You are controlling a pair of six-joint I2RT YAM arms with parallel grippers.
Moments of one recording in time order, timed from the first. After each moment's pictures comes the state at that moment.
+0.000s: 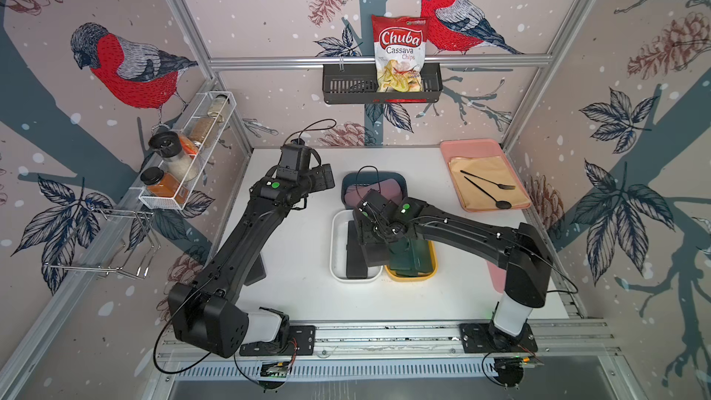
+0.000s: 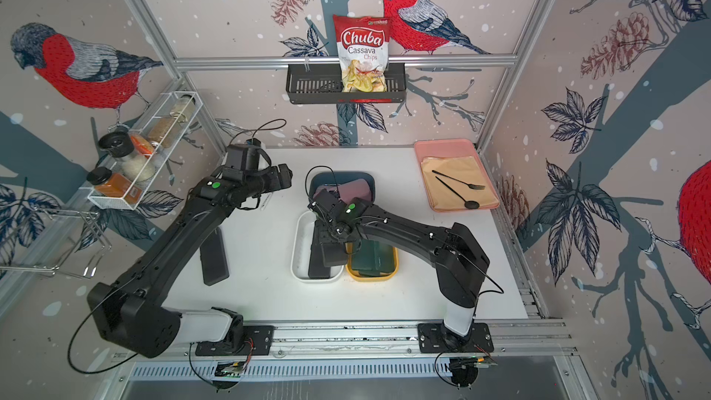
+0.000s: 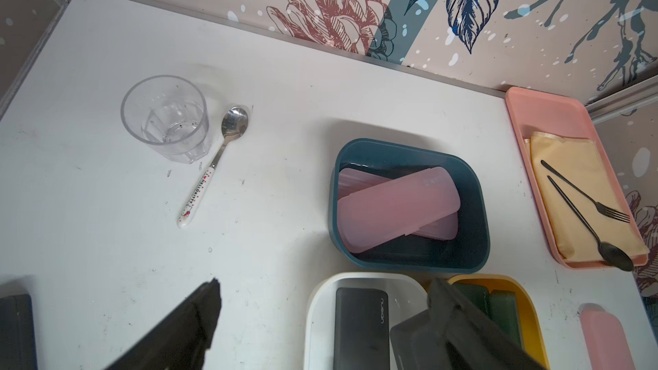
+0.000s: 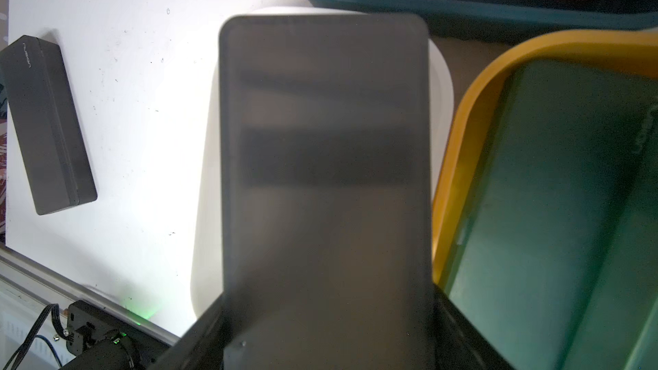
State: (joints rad) left arm -0.30 1.35 1.33 -0.71 -0.06 -0.42; right arm 1.06 1.79 1.48 -0.80 0.08 0.79
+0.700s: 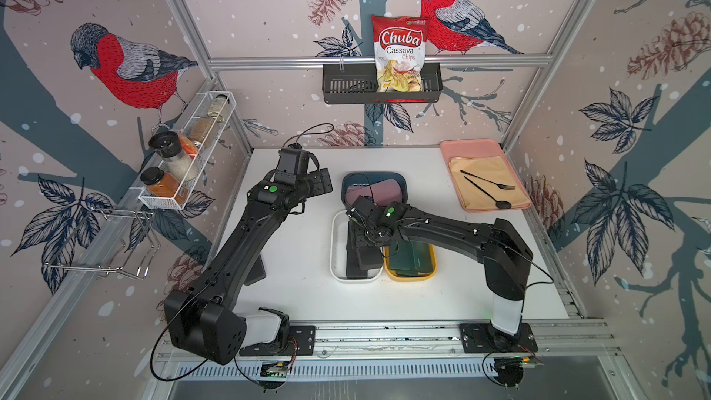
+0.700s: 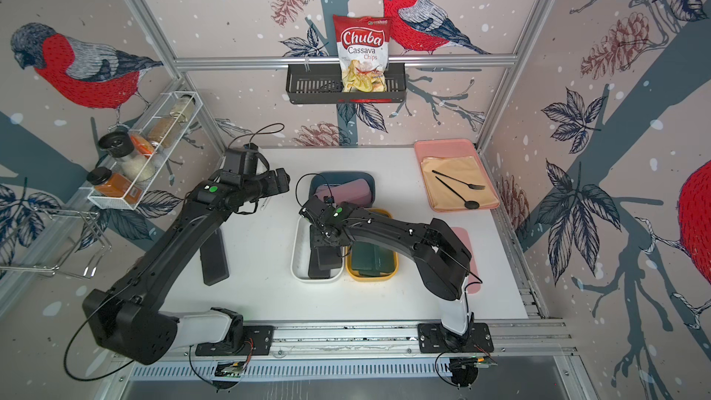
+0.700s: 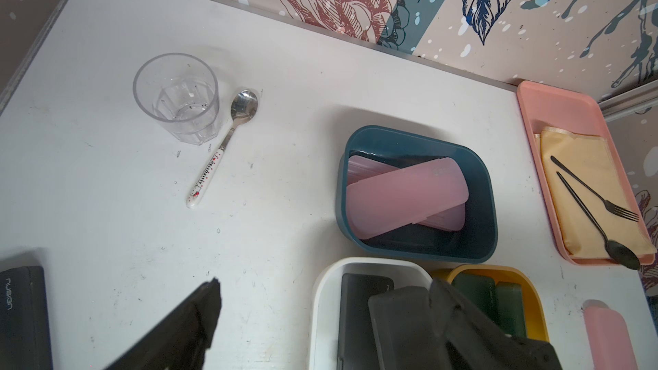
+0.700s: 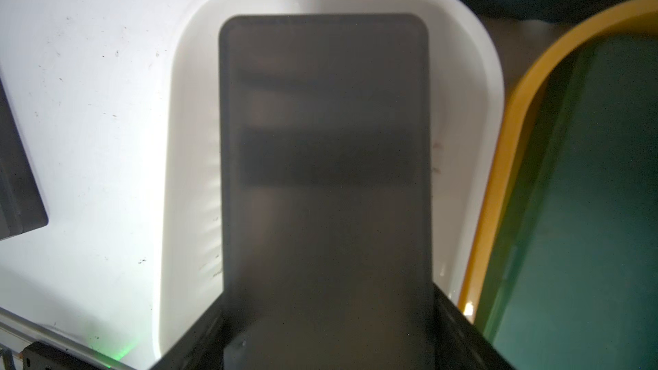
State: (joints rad) left arm -0.29 1.32 1.30 -0.73 -0.06 -0.44; right arm 1.08 1.91 1.53 -0.79 0.10 0.81
